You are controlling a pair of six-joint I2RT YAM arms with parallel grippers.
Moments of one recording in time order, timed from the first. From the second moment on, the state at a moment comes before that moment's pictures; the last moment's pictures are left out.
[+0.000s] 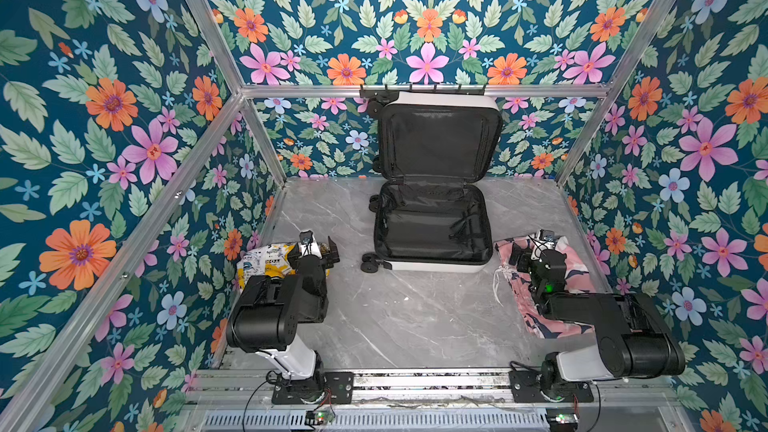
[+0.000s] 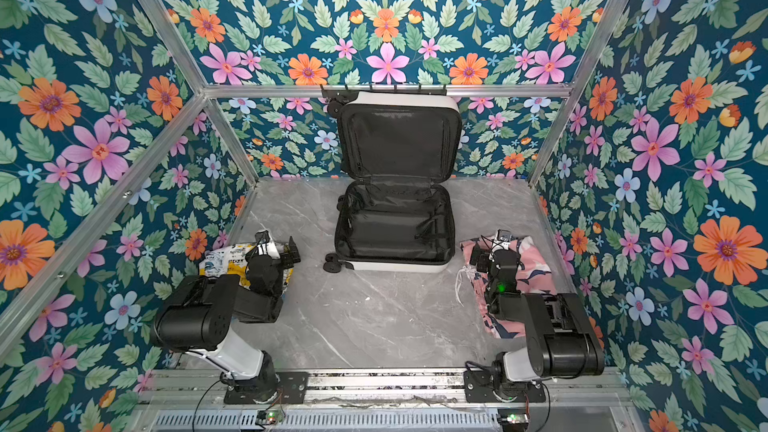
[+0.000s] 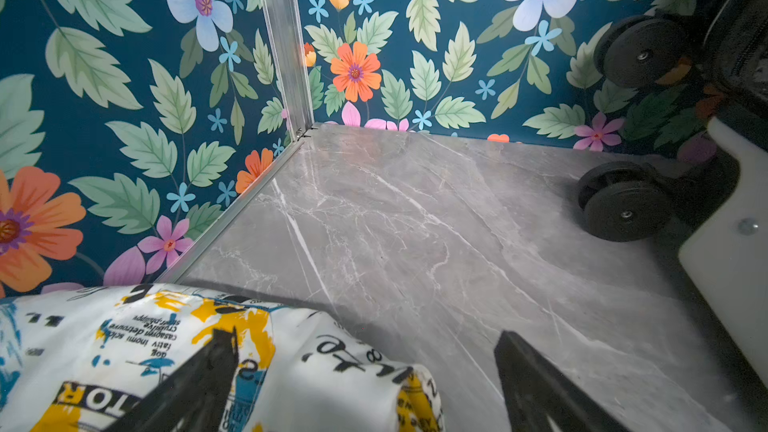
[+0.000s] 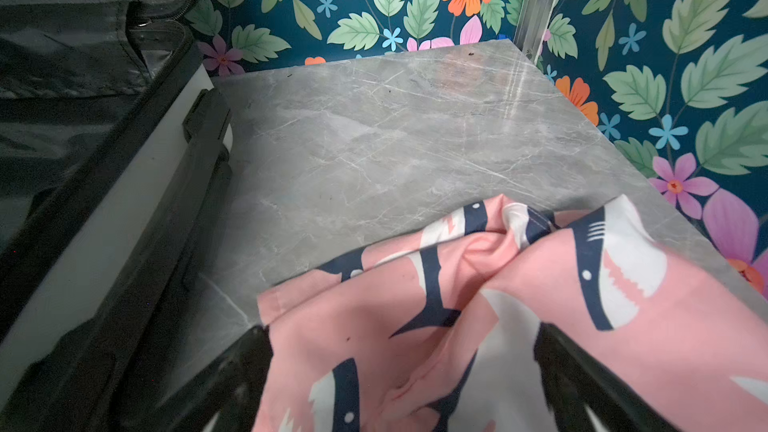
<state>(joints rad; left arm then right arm) -0.04 1.62 0.27 1.19 -0.28 -0.03 0.00 1.44 0.30 0.79 0.14 0.11</state>
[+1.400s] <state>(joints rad) -0.04 1.59 0.26 1.18 -0.30 -0.03 0.00 1.44 0.30 0.78 0.14 0.11</state>
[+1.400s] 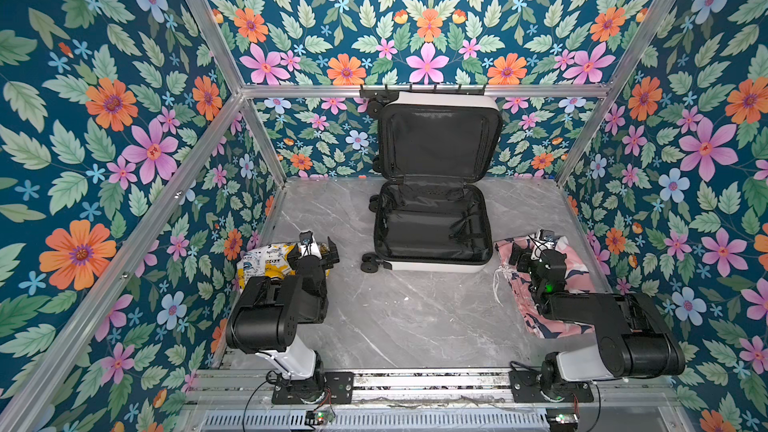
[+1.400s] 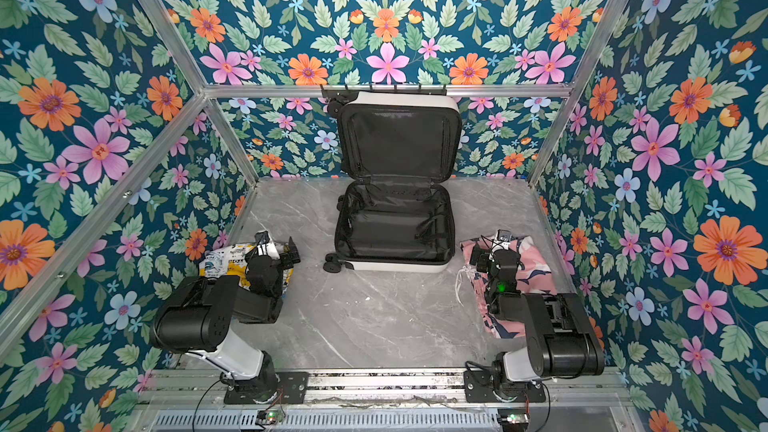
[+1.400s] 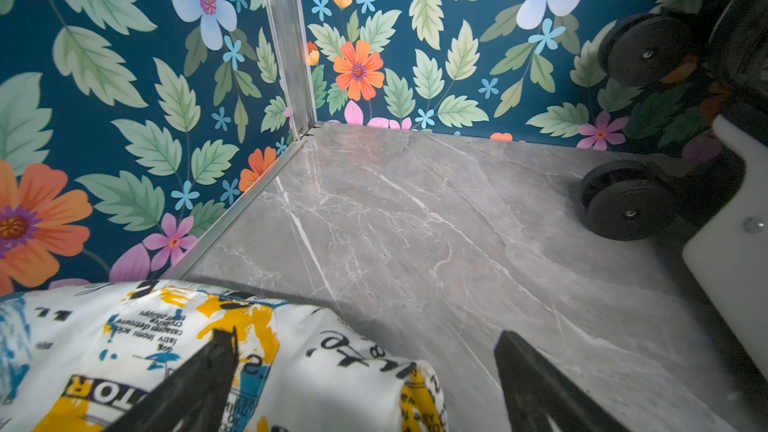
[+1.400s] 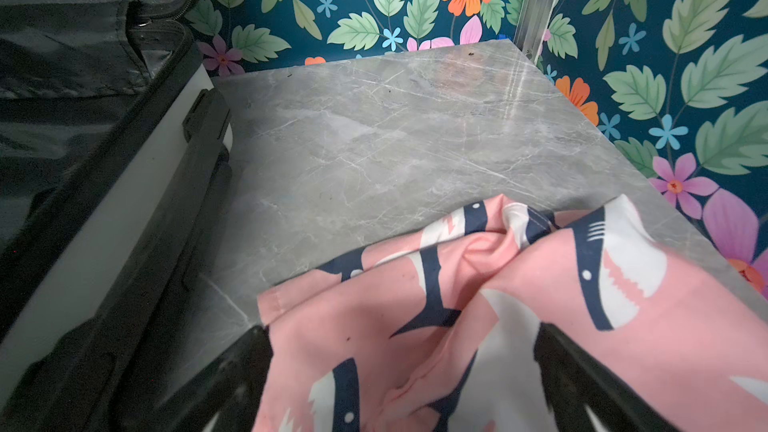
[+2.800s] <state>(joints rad) -0.83 1.27 0.92 -0.14 -0.11 -0.84 -0.25 1.18 0.92 -0.84 -0.21 0.73</state>
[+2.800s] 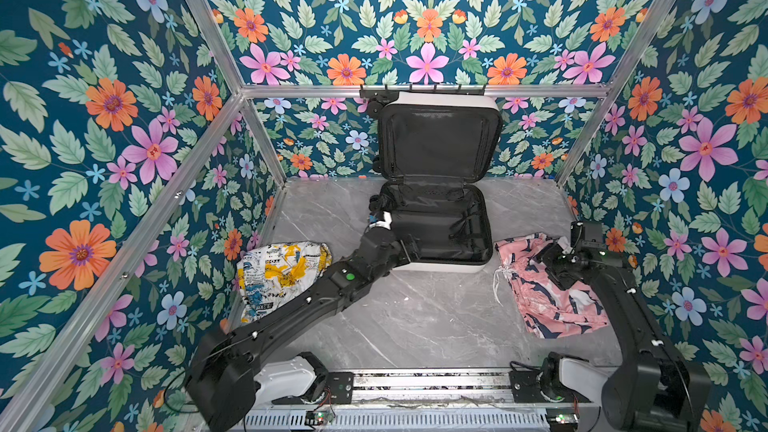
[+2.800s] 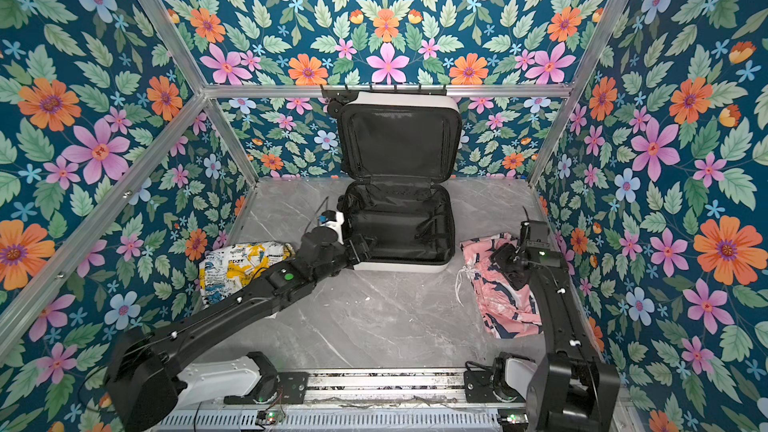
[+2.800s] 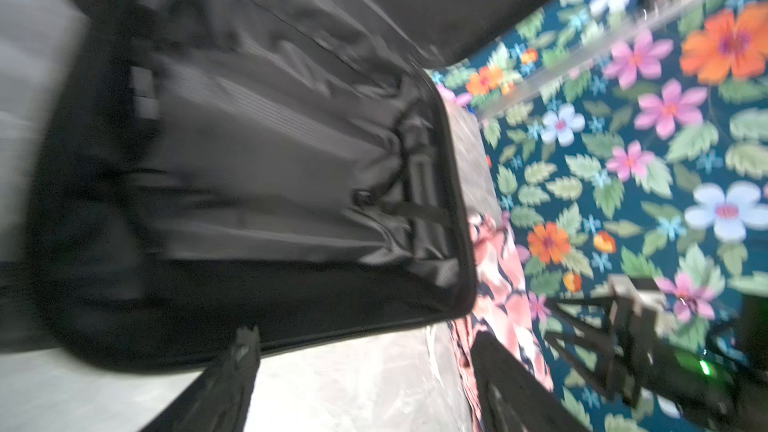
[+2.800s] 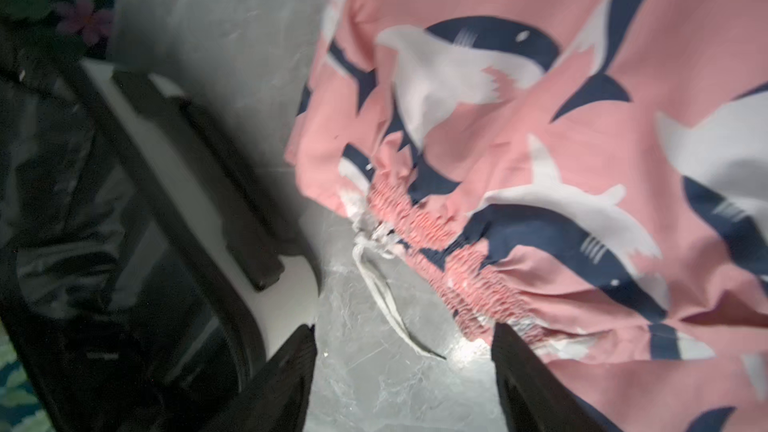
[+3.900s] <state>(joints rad) -0.97 2.06 1.78 -0.29 0.15 -0.53 -0.72 1.02 0.62 -1.06 -0.24 0.89</state>
